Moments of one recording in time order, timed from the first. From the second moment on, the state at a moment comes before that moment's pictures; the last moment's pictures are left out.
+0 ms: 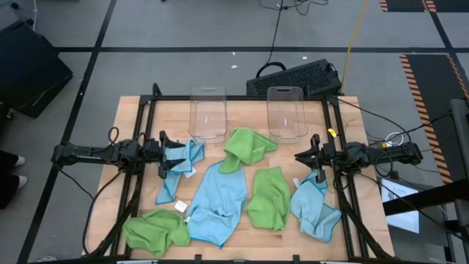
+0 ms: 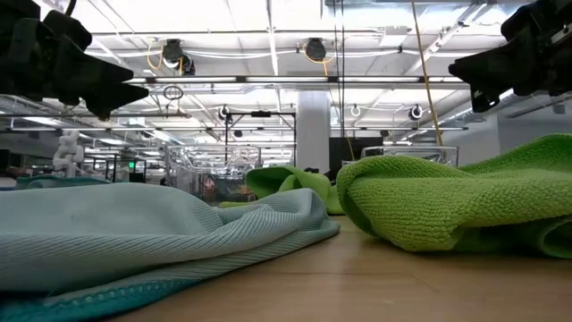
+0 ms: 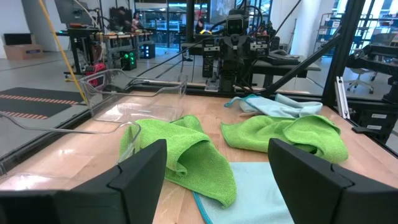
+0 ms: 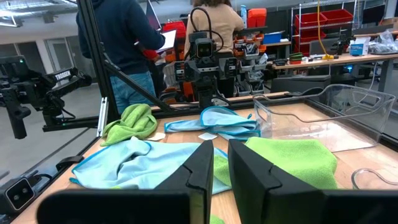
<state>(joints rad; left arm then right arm) -0.05 0.10 0.01 0.06 -0.13 -0.05 0.15 0.01 0.01 0.05 0.16 0.12</state>
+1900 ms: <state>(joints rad) -0.05 0.10 0.01 0.06 -0.13 -0.05 0.59 1.06 0.59 0.28 0.35 0.11</state>
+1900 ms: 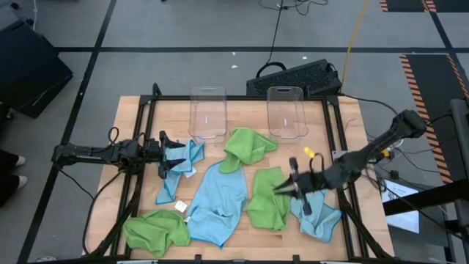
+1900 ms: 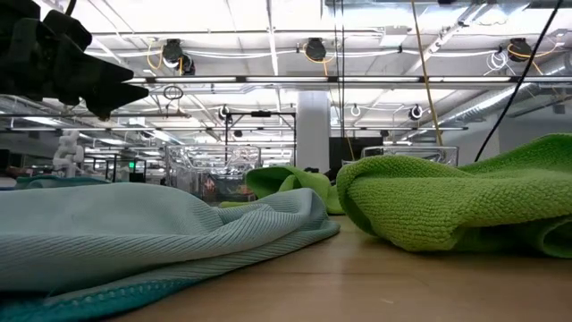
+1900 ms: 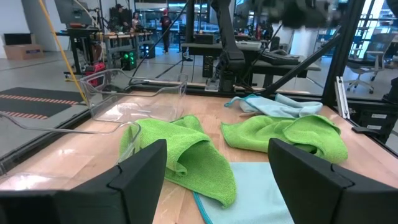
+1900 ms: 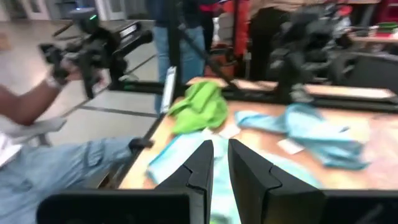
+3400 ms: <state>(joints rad) -0.05 0.10 0.01 0.12 -0.09 -0.16 0.61 1.07 0.51 0.41 0.60 0.16</state>
